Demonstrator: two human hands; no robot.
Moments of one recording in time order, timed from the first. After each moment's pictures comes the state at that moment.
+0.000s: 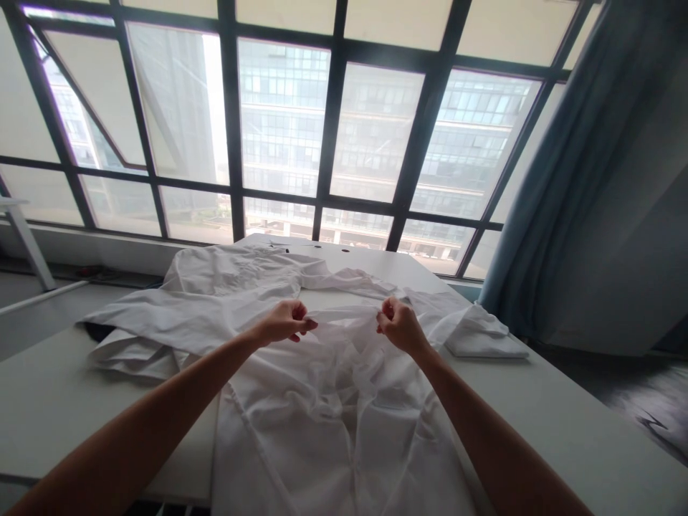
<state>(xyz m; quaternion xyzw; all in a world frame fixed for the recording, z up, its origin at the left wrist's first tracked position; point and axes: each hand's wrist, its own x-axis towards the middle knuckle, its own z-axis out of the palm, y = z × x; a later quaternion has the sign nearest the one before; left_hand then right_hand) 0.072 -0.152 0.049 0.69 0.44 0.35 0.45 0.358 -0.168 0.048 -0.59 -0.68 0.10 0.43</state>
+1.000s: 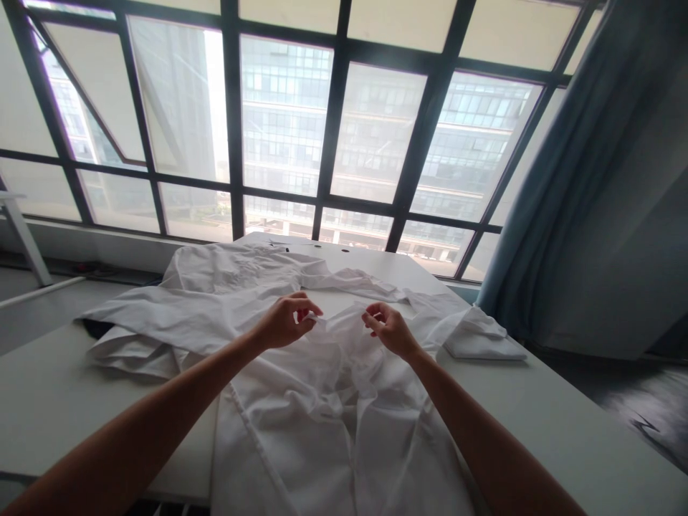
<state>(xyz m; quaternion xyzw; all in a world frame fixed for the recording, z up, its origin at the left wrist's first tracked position) 0.072 -0.168 0.058 0.83 0.34 0.42 0.14 0.348 -0.157 0.027 -0.50 -0.67 0.28 0.48</state>
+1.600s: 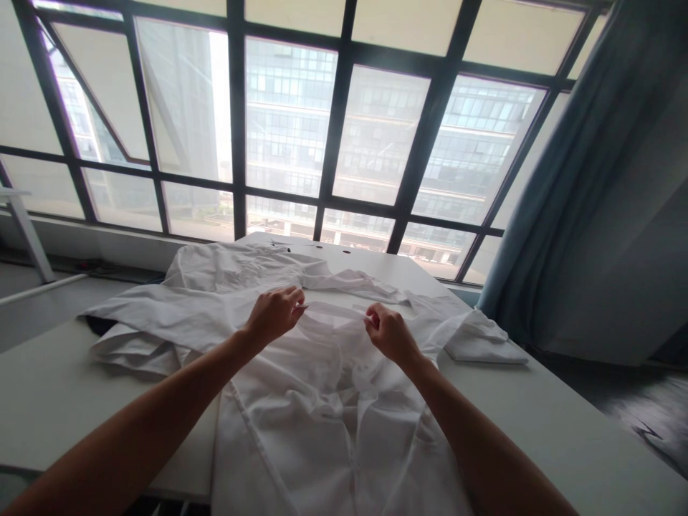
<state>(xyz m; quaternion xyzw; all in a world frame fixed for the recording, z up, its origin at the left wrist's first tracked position) 0.058 -0.161 0.060 0.81 0.47 0.34 -0.09 0.339 -0.174 0.042 -0.55 -0.76 -0.04 0.34</state>
